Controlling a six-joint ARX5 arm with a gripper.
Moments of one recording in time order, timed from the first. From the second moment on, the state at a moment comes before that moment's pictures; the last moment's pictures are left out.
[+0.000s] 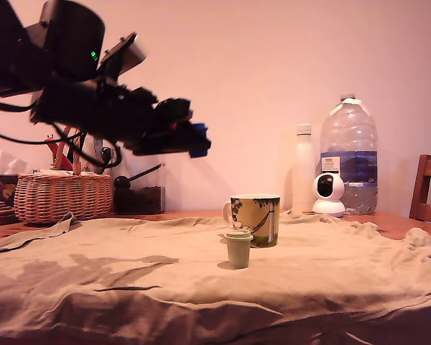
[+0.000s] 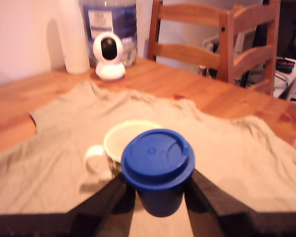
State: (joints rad) arm -0.50 1.74 0.85 0.69 0.36 0.01
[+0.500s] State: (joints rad) arm -0.50 1.74 0.89 0.56 0.35 0.01
